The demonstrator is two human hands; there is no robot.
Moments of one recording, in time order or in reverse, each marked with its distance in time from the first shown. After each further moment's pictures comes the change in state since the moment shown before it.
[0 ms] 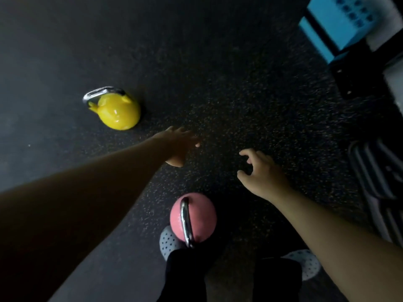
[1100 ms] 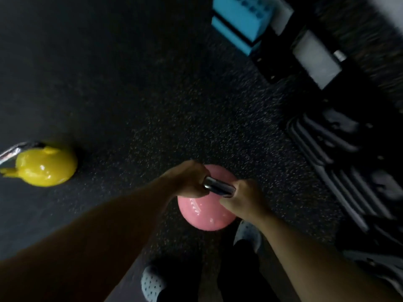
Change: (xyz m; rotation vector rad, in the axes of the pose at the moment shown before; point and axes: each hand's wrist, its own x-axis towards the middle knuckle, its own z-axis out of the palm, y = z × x) left_hand 0.107 0.128 -0.036 -0.258 0.147 0.433; right_hand -0.024 0.076 -0.016 0.198 0.161 0.307
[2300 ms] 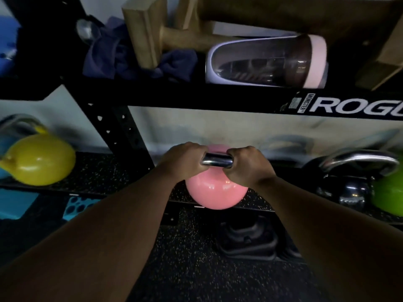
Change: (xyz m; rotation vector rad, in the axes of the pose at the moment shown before) left_hand 0.435 0.302 -0.427 0.425 0.286 0.798; right_hand 0.162 0.118 -0.519 -0.064 0.902 0.277
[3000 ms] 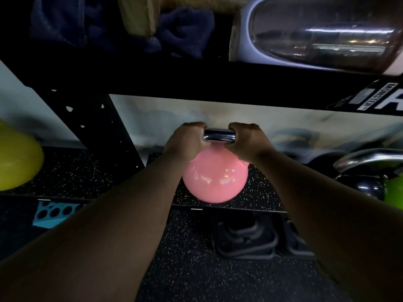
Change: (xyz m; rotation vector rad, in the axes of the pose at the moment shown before) left_hand 0.076 -0.049 0.042 -0.202 0.127 -0.171; right_hand 0.081 0.021 0.028 -0.010 -0.025 0.152
